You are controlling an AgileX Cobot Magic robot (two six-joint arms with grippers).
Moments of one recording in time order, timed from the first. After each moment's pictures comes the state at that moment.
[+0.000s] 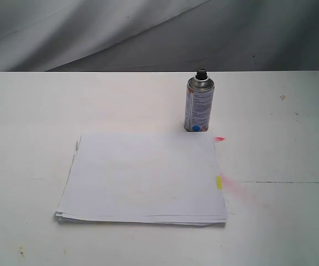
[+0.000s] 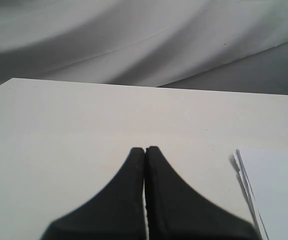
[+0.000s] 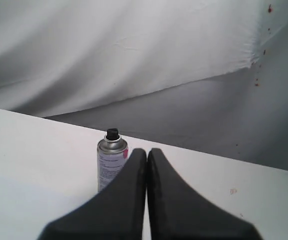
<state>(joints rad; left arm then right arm) 0.09 0.05 0.00 -0.09 0.21 0.06 0.28 0.43 -0.38 -0.03 0.12 -0.04</state>
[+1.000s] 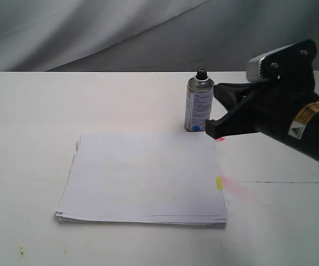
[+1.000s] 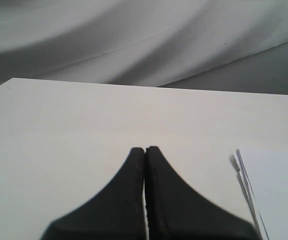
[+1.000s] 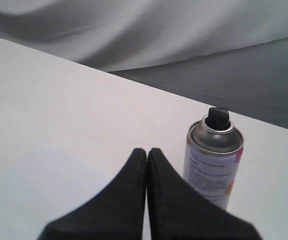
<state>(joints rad) 0.09 0.05 0.00 -0.09 0.21 0.06 0.44 1.44 -0.57 -0.22 -0.51 0.16</state>
